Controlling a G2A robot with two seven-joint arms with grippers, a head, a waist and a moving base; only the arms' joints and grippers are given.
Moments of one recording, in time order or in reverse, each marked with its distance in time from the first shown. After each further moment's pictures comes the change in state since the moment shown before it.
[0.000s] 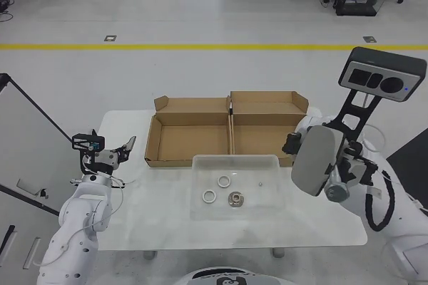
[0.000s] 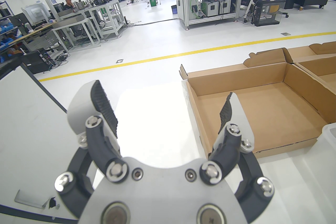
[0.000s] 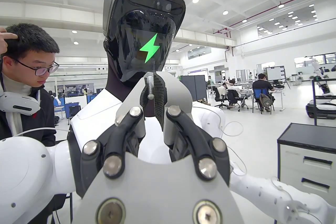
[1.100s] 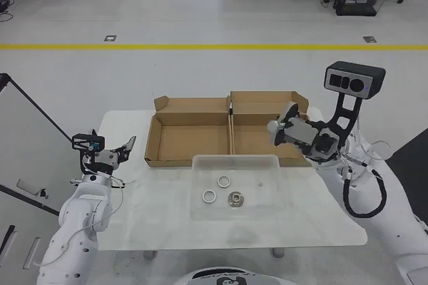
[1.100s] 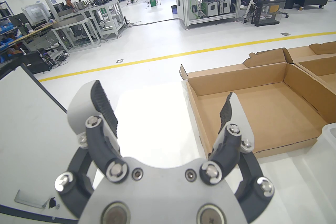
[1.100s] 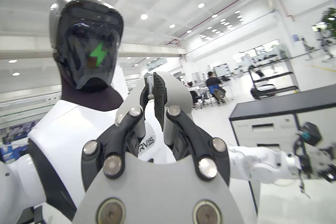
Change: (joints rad) left arm 0.000 0.000 0.000 0.000 0.000 0.000 0.000; right arm -0.268 0.027 0.227 0.057 -0.323 0.203 -0.160
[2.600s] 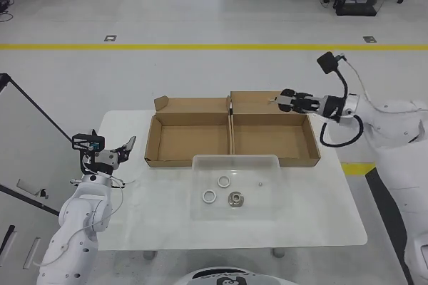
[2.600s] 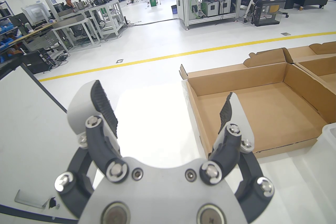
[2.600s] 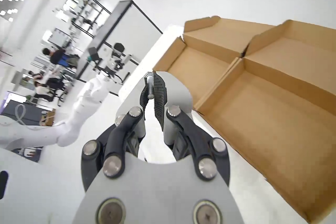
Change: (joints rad) left arm 0.000 0.000 0.000 0.000 0.000 0.000 0.000; right arm 0.164 0.046 0.163 0.394 -0.723 0.553 0.347
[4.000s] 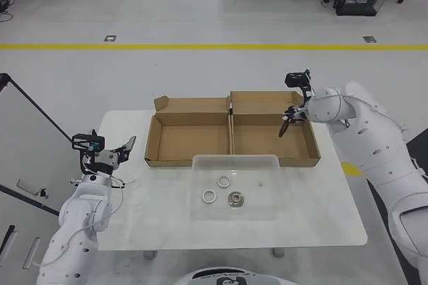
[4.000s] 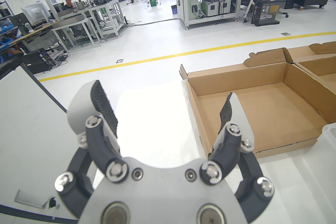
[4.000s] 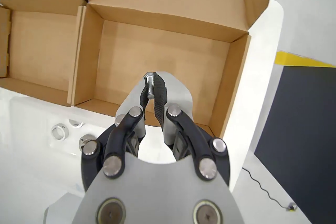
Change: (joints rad) left arm 0.000 0.000 0.000 0.000 0.000 0.000 0.000; right arm 0.313 -0.089 -0.443 0.263 -0.689 0.489 0.141
